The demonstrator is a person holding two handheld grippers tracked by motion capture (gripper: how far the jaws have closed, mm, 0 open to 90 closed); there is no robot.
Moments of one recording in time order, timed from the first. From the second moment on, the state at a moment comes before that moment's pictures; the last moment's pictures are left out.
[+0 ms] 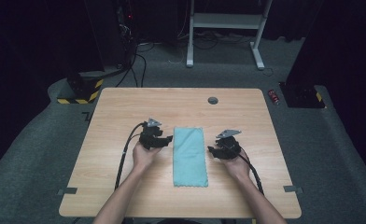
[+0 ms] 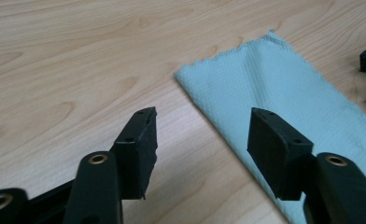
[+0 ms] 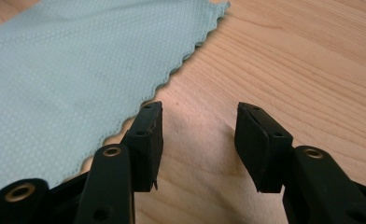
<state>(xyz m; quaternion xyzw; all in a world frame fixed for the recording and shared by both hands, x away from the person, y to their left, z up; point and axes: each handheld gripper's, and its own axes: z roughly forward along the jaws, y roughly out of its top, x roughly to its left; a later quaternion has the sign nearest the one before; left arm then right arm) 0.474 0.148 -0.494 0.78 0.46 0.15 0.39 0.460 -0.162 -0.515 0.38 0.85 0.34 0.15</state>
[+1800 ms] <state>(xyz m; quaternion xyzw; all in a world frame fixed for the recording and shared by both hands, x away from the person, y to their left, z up) 0.524 0.109 -0.513 0.79 0.48 0.16 0.34 0.537 -0.120 -0.514 0.45 0.81 0.35 0.12</state>
